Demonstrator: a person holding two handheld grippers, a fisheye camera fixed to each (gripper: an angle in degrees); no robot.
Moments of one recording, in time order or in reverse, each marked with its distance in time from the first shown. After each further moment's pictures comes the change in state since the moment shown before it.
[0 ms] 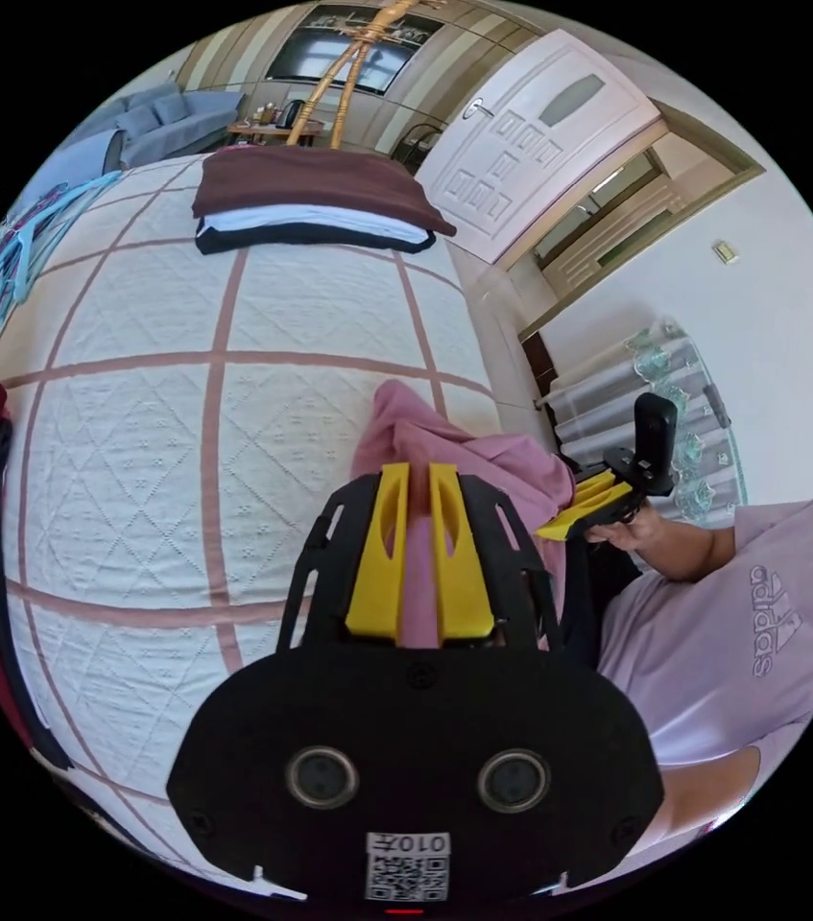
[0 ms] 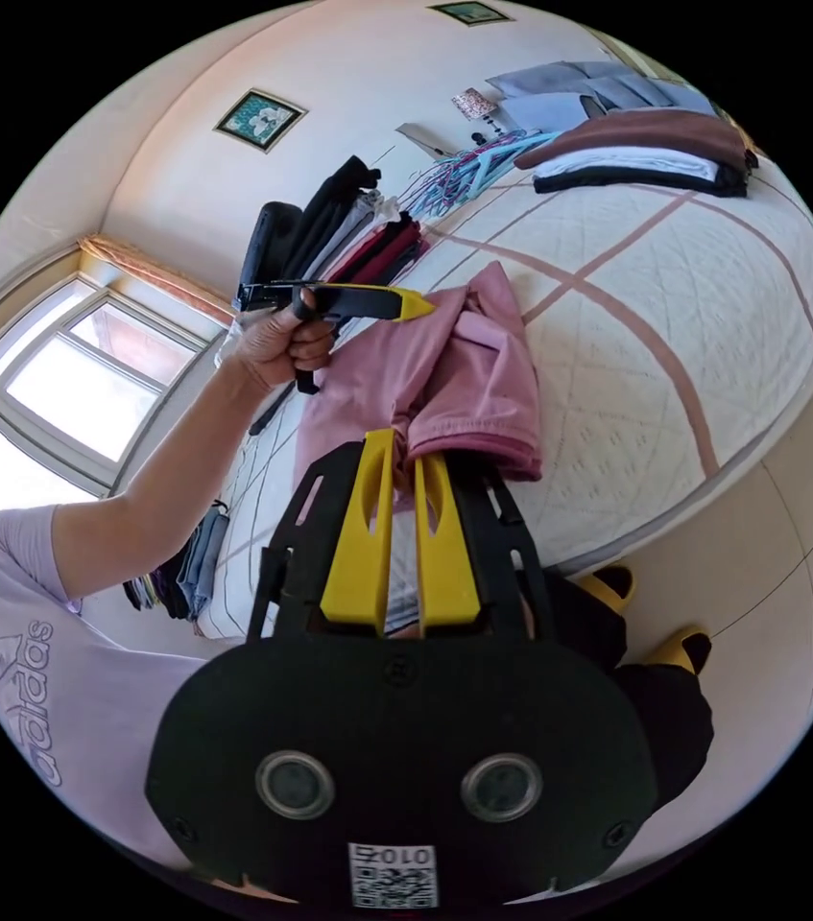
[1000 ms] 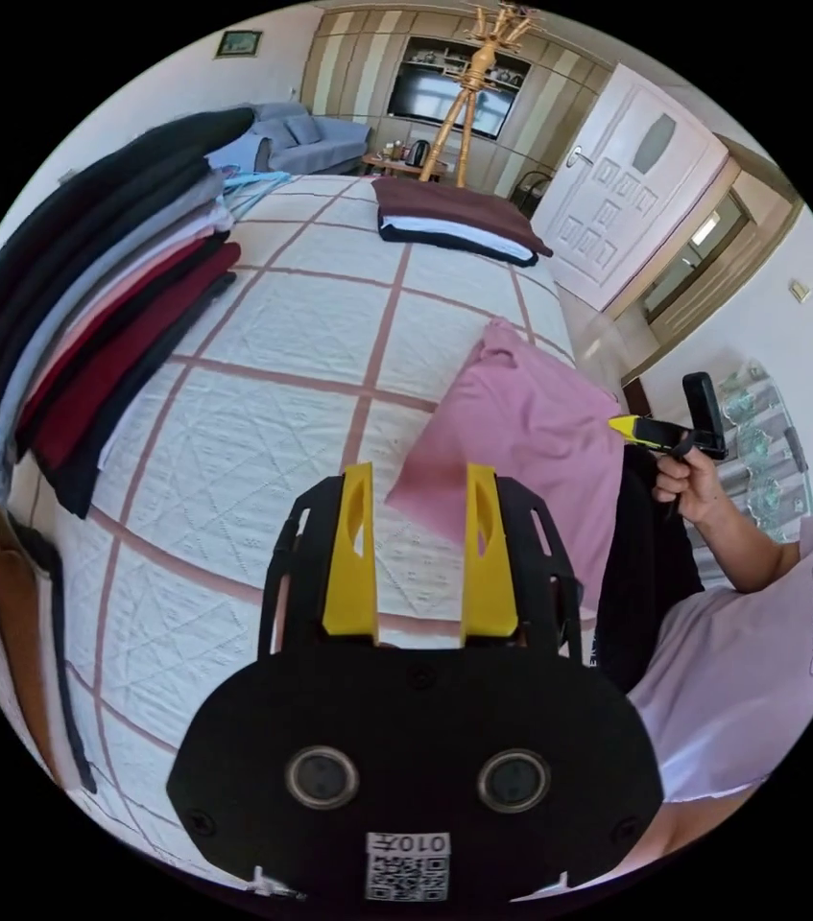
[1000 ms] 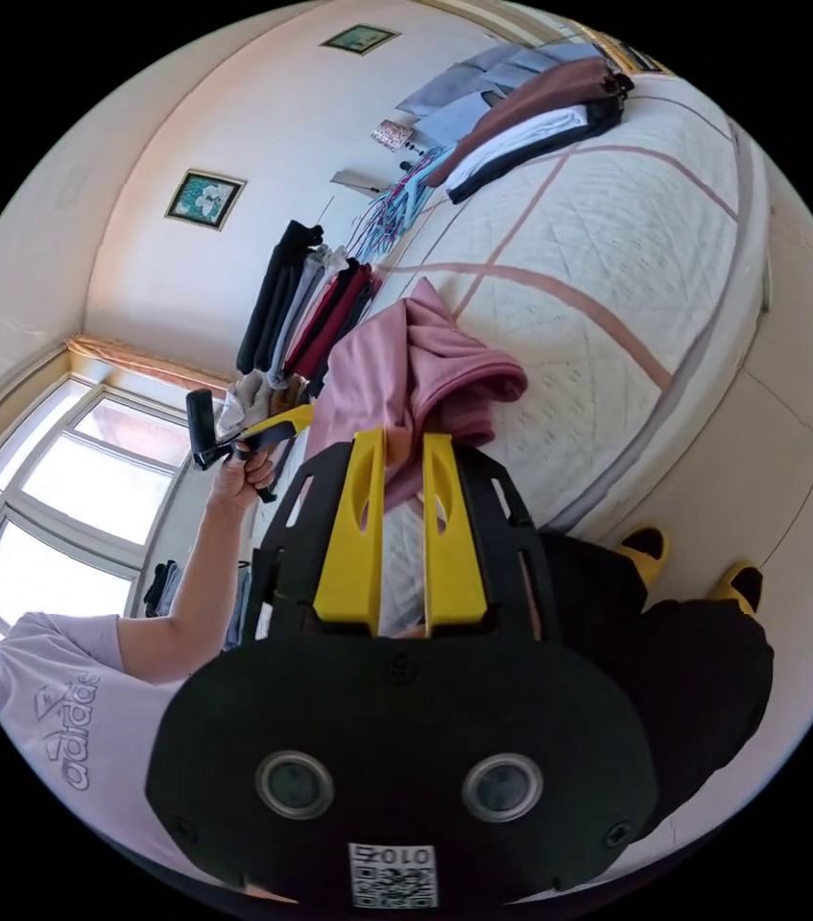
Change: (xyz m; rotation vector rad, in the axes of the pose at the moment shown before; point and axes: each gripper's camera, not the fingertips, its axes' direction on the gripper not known) left arm -0.008 0.192 -0.064 0.134 -0.323 -0.217; right arm 0.005 0.020 -0.025 0.123 -0.063 0.226
